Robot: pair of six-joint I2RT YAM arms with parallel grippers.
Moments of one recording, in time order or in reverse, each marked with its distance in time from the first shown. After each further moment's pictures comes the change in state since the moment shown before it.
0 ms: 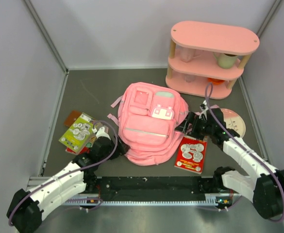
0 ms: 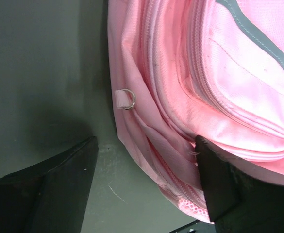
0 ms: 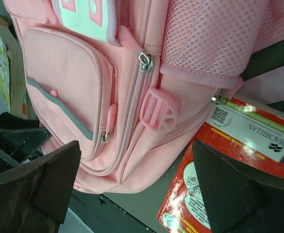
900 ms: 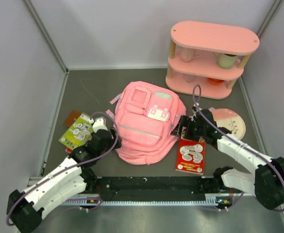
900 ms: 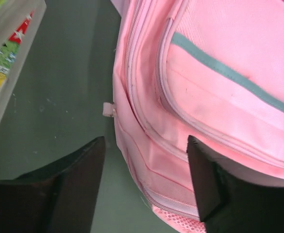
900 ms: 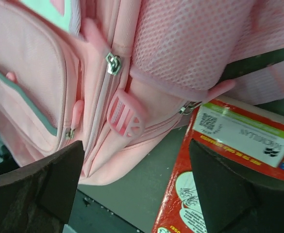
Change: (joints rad) left arm -0.006 0.037 0.193 -0.184 -0.211 0.205; right arm 0.169 0.135 0.003 0.058 0.090 0.021
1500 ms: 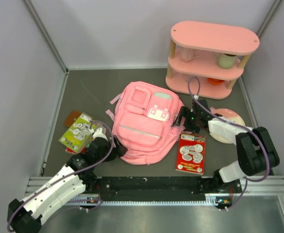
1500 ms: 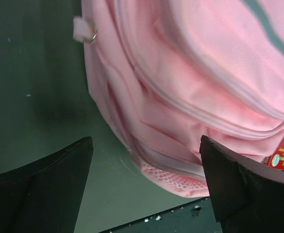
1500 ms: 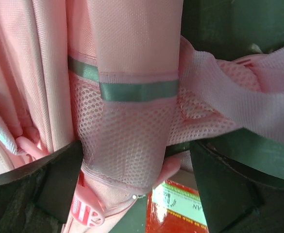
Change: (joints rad) left arm -0.001 -0.162 -0.084 -0.071 0.195 -0.162; right arm -0.103 0.323 0.197 -0.012 0.155 -0.044
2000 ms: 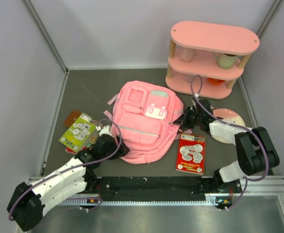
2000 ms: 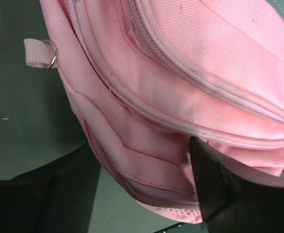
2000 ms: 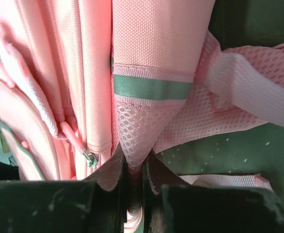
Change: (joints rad) left arm -0.002 0.189 -0.062 0.208 0.058 0.022; right arm -0.027 0.055 -0.061 0.270 -0.204 0.078
